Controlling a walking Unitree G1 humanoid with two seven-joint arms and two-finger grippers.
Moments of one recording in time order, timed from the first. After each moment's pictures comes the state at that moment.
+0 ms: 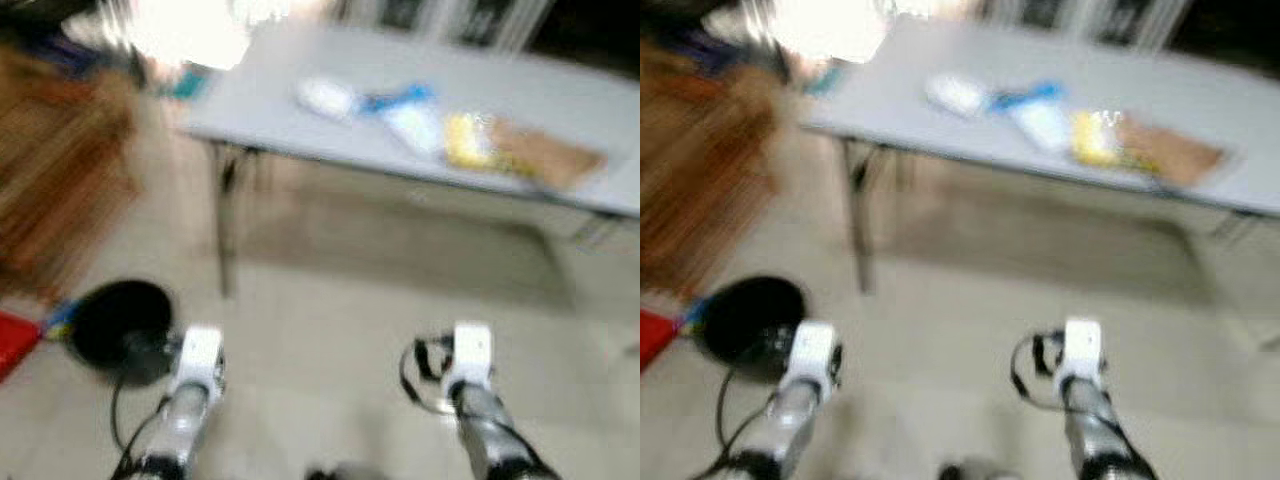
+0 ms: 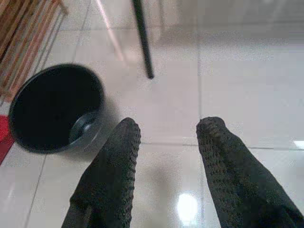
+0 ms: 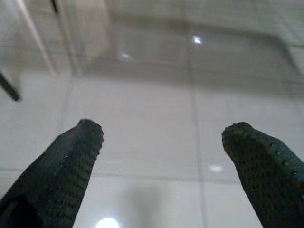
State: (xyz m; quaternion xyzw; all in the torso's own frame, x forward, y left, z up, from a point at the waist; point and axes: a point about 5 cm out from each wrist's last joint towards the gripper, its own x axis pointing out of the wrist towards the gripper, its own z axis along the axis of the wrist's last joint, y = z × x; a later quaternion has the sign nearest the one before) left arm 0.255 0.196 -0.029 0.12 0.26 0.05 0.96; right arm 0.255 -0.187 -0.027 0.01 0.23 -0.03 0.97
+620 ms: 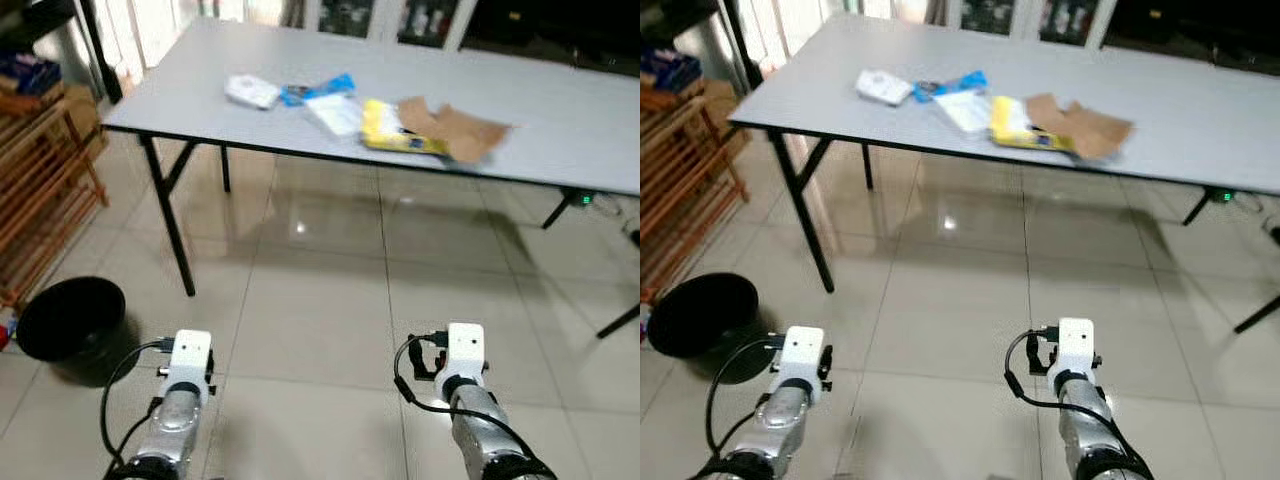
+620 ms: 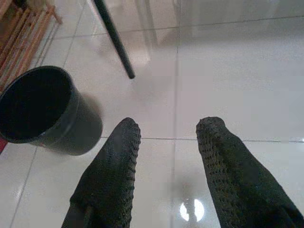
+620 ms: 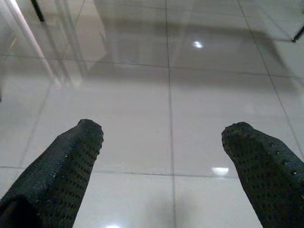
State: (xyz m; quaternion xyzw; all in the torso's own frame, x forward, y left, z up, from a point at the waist) left arm 0.250 0.201 -0.031 0.12 0.27 0.06 0.95; right arm 0.256 -0.181 -0.026 0.01 0.22 -0.02 0.97
